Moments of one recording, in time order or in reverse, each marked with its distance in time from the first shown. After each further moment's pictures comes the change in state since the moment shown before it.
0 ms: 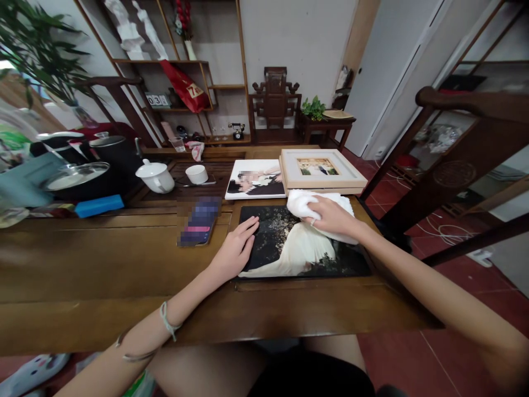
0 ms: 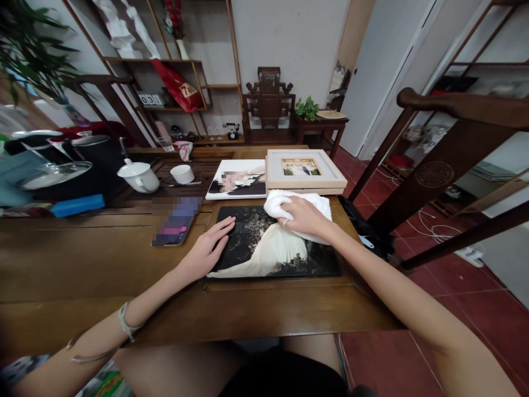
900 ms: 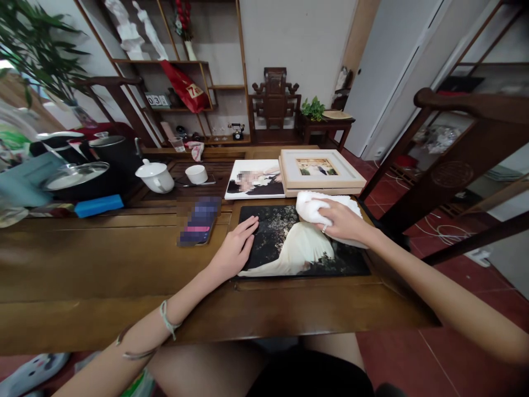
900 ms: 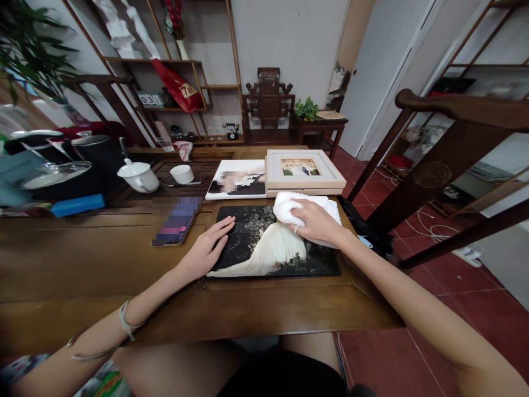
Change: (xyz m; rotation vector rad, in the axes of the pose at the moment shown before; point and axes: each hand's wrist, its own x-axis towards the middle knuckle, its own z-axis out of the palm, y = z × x) left_hand 0.000 0.000 0.000 -0.002 0.004 0.009; right_hand -0.028 0.011 -0.007 -0.025 0.025 -0.036
